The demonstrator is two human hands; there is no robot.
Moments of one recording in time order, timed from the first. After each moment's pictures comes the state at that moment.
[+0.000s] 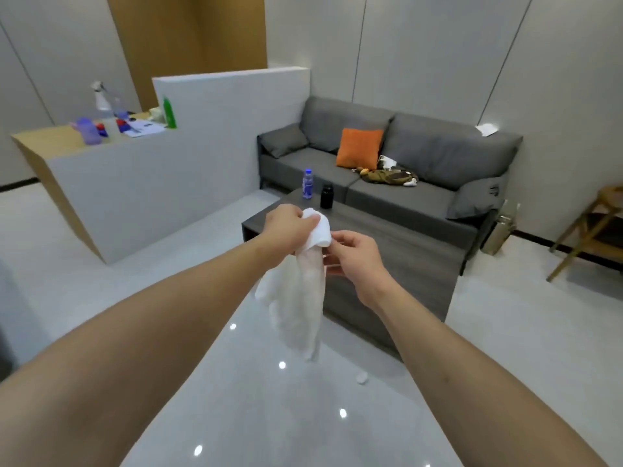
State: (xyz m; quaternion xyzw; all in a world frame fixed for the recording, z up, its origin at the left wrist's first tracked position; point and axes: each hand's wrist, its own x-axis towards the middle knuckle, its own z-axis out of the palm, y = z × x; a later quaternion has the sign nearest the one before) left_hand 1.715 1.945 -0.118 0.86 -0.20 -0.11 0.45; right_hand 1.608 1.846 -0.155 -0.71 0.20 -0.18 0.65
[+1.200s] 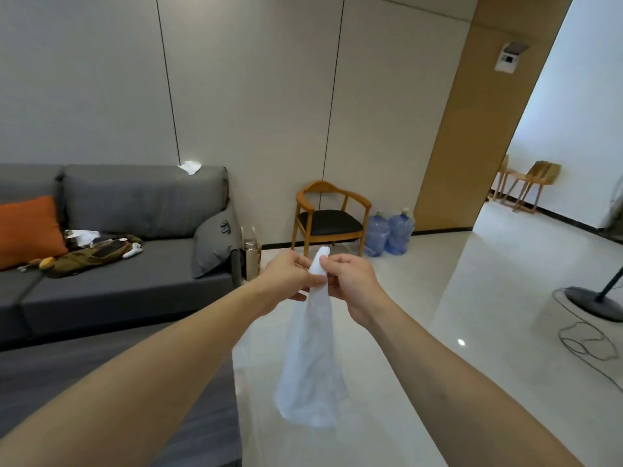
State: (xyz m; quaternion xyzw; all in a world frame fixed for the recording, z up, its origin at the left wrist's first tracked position) left_hand 1.567 1.307 -0.095 0.57 -0.59 -0.44 0.36; right_hand 1.426 1.294 -0.108 -0.51 0.52 -0.47 0.51
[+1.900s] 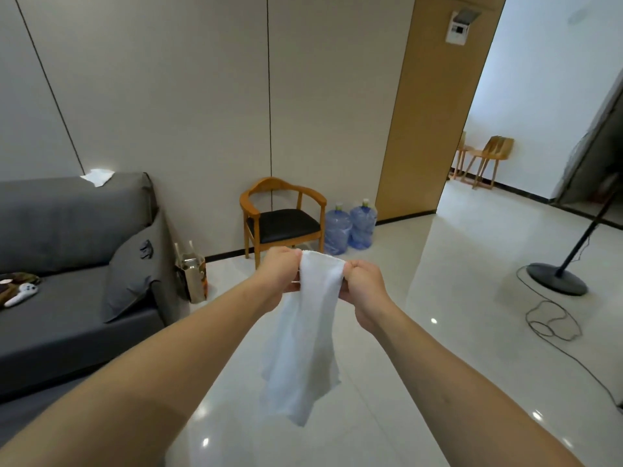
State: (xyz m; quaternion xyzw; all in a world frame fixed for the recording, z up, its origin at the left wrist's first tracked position) left_hand 1.366 1.013 -0.104 0.59 -0.46 -0.50 0.42; right_hand 1.229 1.031 -0.132 -0.37 0.62 -0.52 0.45
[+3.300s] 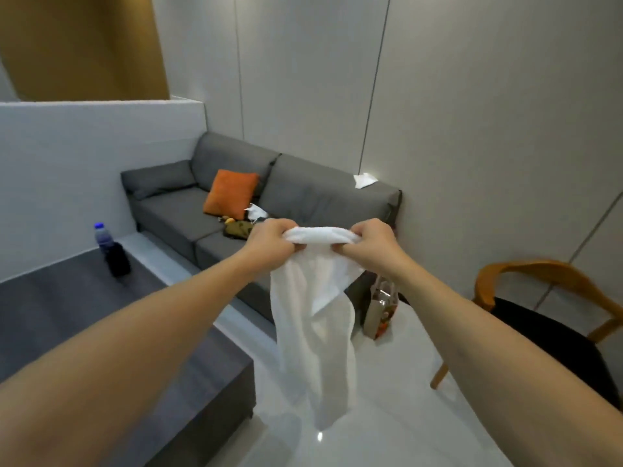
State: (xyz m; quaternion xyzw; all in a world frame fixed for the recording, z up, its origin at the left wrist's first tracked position) left_hand 1.579 0.757 -0.097 0.84 -0.33 -0.02 0.43; right_hand 1.466 0.584 -0.072 -0.93 0.19 -0.17 0.26
